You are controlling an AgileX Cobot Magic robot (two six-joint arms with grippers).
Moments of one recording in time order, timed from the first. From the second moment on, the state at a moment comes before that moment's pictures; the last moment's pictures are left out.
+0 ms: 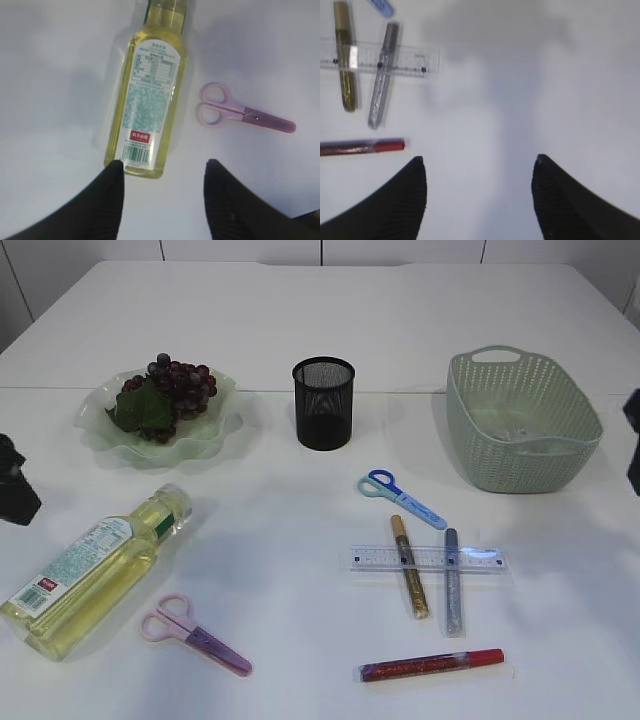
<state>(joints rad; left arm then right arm) -0.18 1.34 -0.96 -0.15 0.92 0.11 0.10 1.42 -1.19 -0.01 1.20 0.03</state>
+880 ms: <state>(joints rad) -0.23 1.75 -1.14 0.00 0.96 0.23 0.10 1.12 -1.07 0.01 1.24 0.02</state>
